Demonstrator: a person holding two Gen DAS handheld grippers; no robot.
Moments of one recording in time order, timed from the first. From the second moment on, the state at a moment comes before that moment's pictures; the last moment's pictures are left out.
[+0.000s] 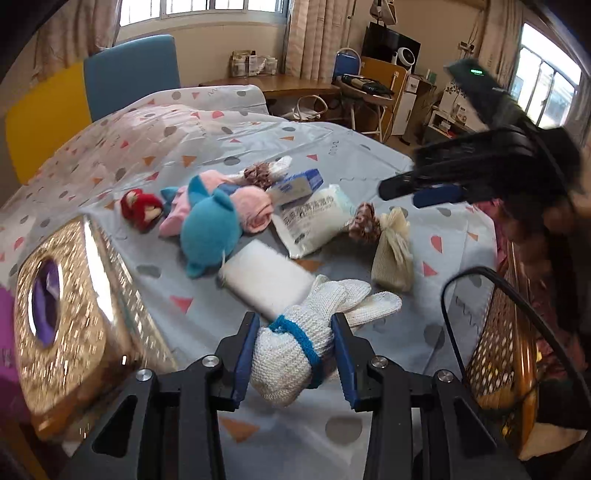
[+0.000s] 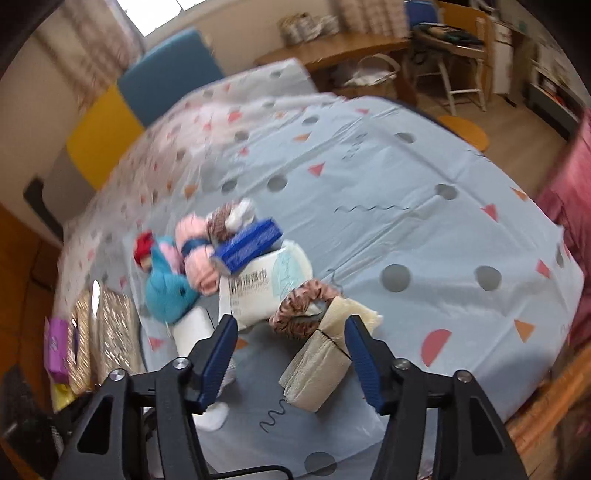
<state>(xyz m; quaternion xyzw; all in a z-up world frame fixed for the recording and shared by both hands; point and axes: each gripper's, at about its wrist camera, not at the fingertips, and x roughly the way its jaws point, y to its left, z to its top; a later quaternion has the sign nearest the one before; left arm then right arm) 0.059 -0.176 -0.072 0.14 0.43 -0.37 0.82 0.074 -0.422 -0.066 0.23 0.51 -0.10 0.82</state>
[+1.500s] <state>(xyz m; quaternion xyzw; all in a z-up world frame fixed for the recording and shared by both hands) 0.012 -0.073 -0.066 0.05 0.42 -0.33 0.84 0.090 -0.287 -0.147 -0.03 0.71 0.06 0.70</state>
